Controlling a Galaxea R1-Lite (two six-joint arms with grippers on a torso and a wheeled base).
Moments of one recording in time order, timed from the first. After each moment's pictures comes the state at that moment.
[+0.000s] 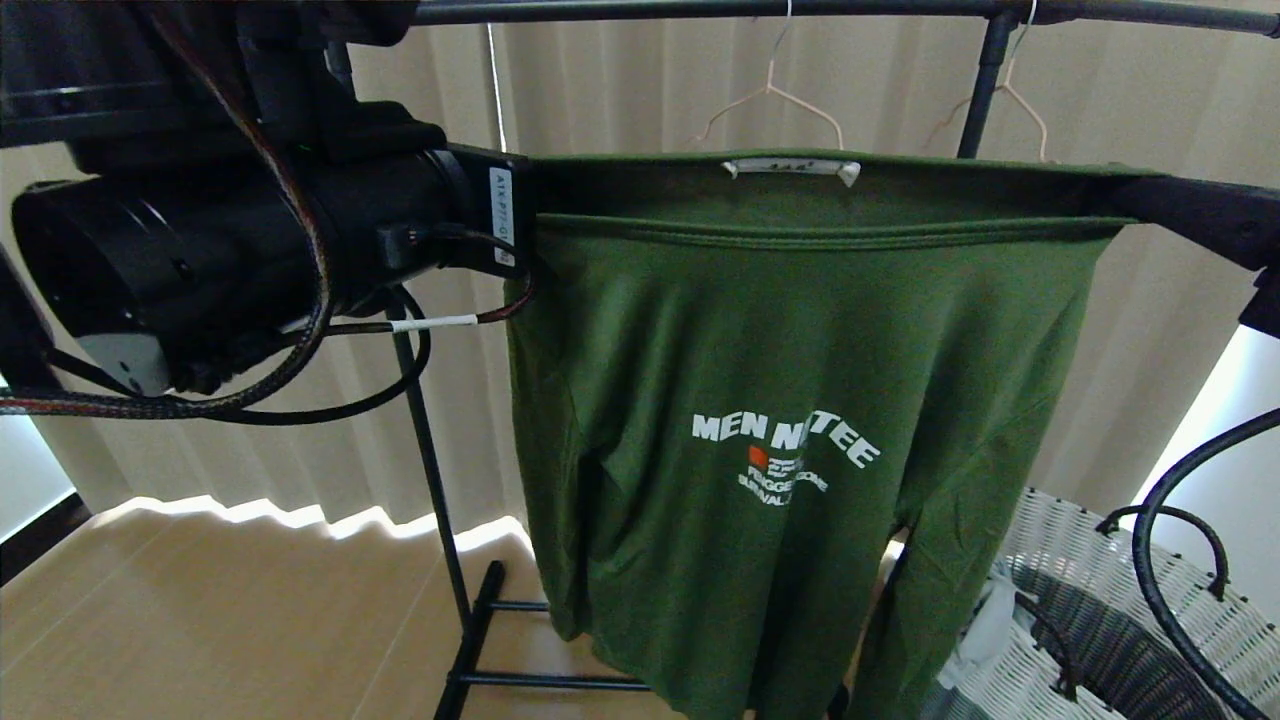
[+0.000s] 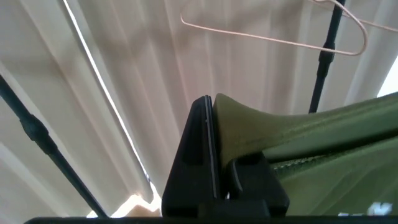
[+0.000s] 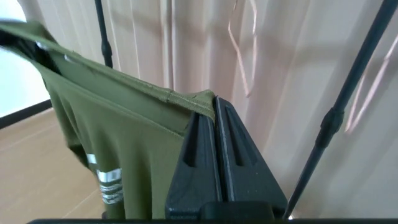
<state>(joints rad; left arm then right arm) -0.68 1.54 -1.24 -0.30 0.34 0.14 0.35 1.17 -0.93 -0.30 0.09 0.06</state>
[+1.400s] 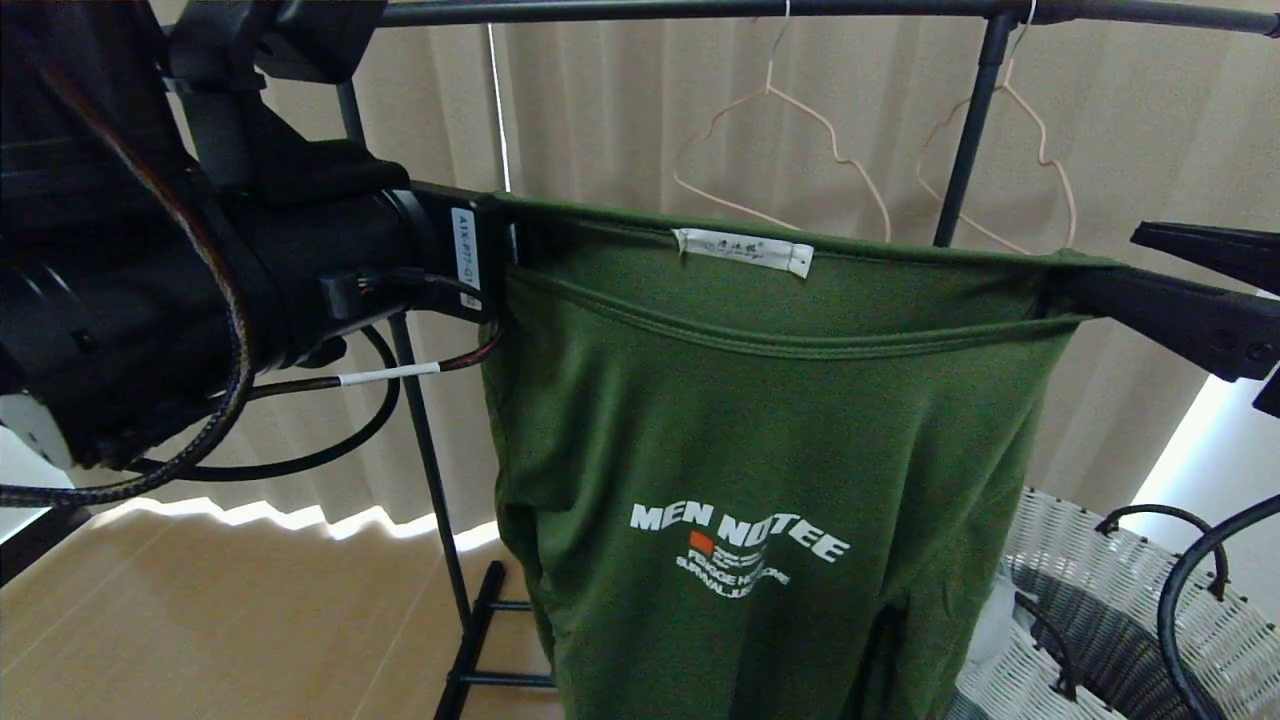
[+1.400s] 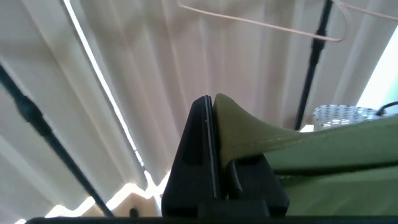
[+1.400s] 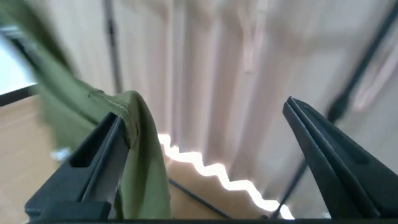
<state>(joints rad) -0.71 1.46 -1.13 -0.30 0.35 0.11 0.38 1.12 -0.83 -0.28 0.15 0.01</state>
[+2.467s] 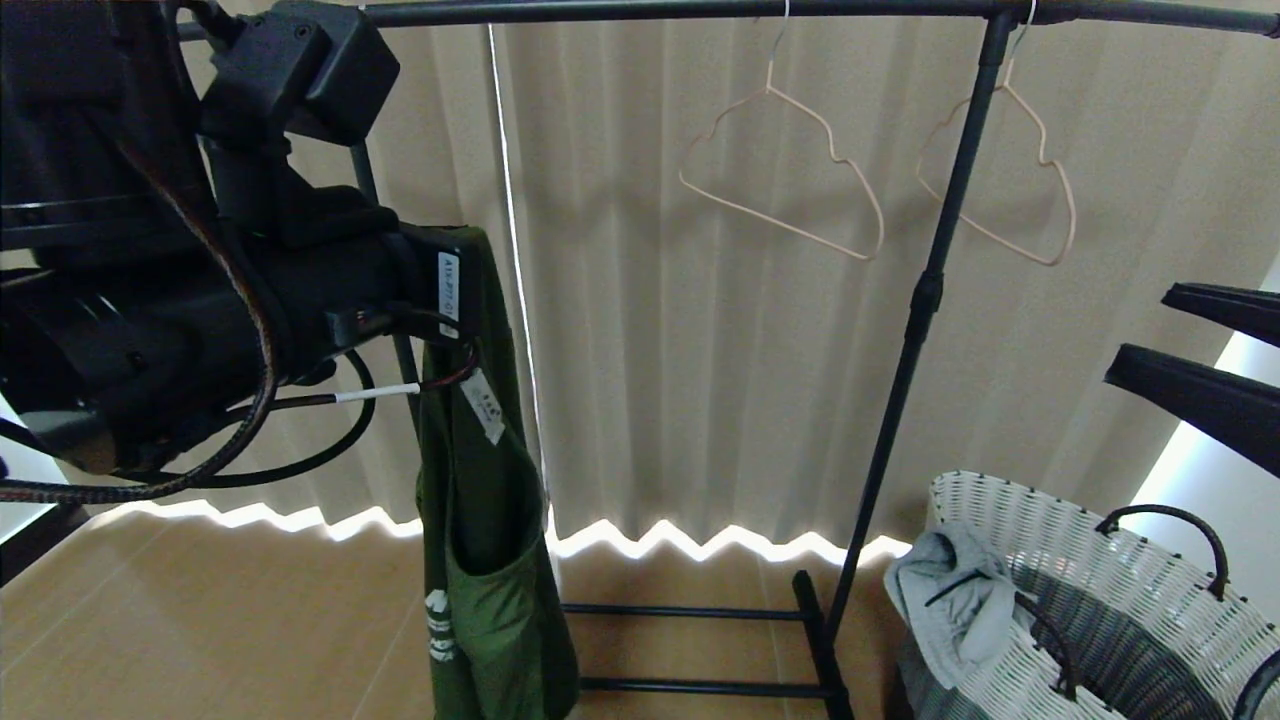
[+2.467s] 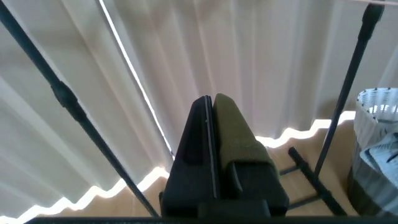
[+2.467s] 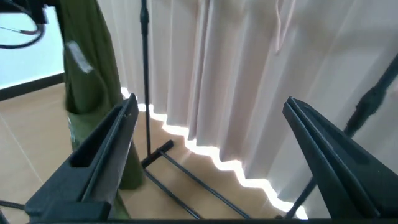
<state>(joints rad) -0.64 1.47 -1.09 -0.30 0.36 0.18 0.38 1.00 -0.71 -0.27 0.23 0.00</state>
